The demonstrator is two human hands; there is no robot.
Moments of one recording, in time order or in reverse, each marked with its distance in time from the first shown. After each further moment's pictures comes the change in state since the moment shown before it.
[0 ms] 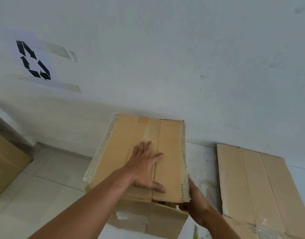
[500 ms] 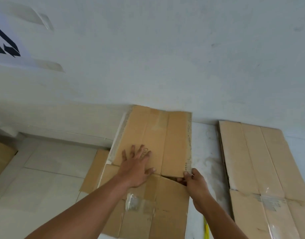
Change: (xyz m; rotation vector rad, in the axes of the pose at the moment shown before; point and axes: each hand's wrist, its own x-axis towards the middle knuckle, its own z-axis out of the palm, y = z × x) left_hand 0.007 -0.063 0.085 0.058 -0.011 -0.096; right_hand 0.028 0.042 0.037 -0.217 0.523 -0.100
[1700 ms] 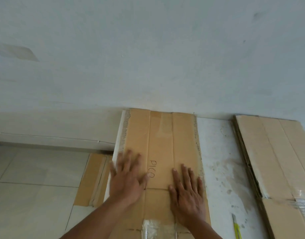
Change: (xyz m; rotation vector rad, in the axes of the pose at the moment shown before) left_hand 0.056 -0.099 0.082 -0.062 0.222 -0.086; right_hand 0.061 0.079 0.111 -1.122 0.240 -0.509
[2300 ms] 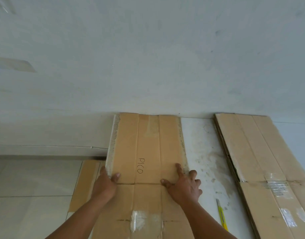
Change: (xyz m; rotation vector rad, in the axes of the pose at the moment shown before) left_hand -0.033 -0.023 -0.036 -0.640 -0.139 -0.499; right_hand -0.001 -0.012 -0.059 0.165 -0.207 0.490
